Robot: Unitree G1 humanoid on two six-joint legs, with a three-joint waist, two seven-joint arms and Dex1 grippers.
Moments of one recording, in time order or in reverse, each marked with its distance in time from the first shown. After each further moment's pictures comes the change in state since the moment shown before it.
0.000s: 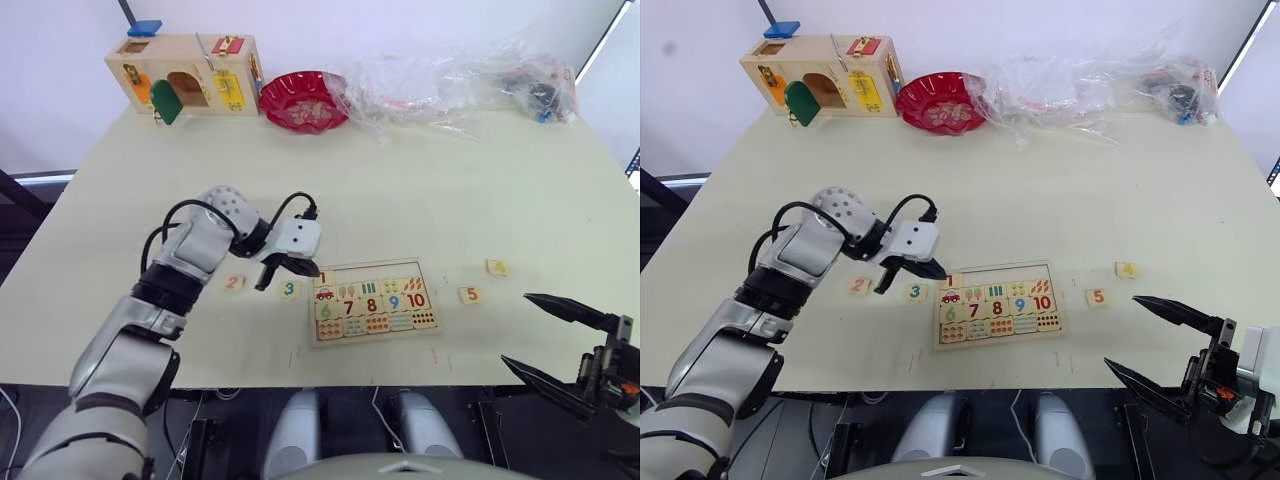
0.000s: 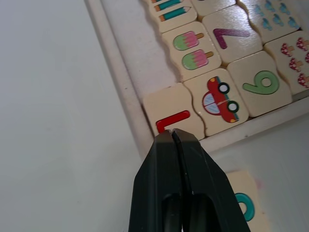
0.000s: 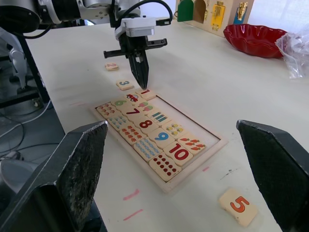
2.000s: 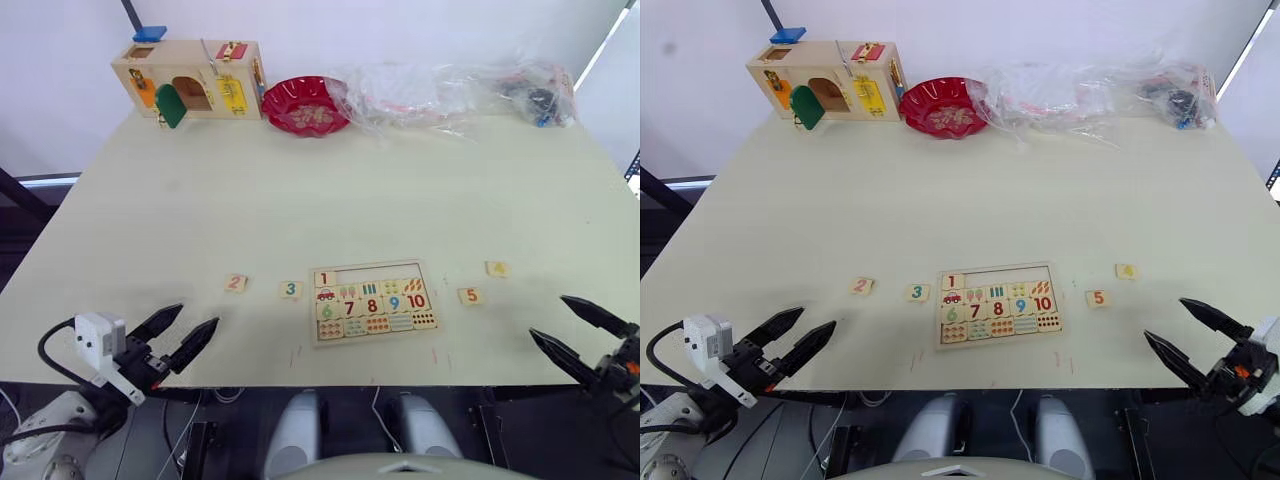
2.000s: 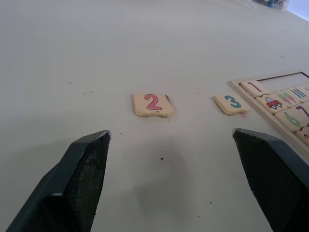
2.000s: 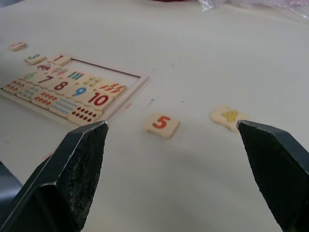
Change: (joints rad) left arm 1.236 -0.210 1.008 -0.627 -0.699 0.304 0.637; right arm -0.048 0.027 -0.010 0.311 -0.065 0.039 -0.092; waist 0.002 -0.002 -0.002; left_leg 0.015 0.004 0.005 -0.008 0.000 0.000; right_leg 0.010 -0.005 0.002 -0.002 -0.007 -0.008
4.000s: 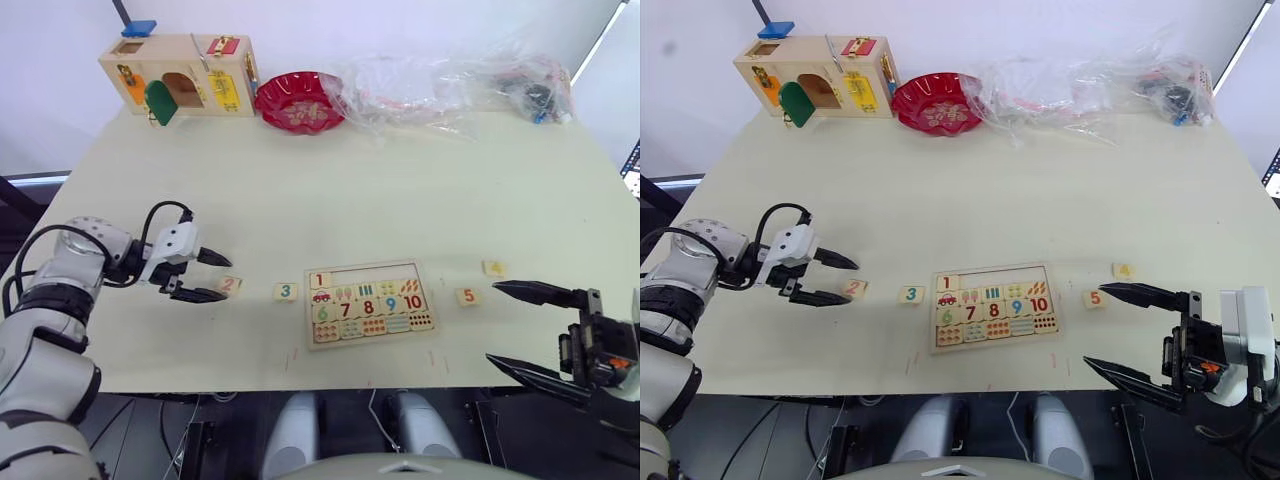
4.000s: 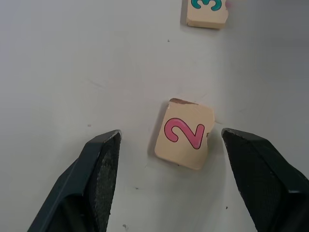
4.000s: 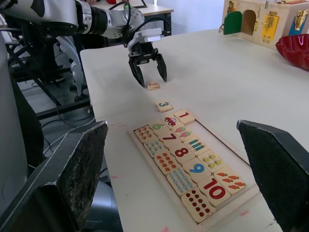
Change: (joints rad) left arm -1.233 0.549 -1.152 1.355 0.199 -0.823 -0.666; right arm -0.142 -0.156 0.048 -0.351 0.212 0.196 0.128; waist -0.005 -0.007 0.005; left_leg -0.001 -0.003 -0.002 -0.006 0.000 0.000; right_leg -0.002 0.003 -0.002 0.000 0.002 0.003
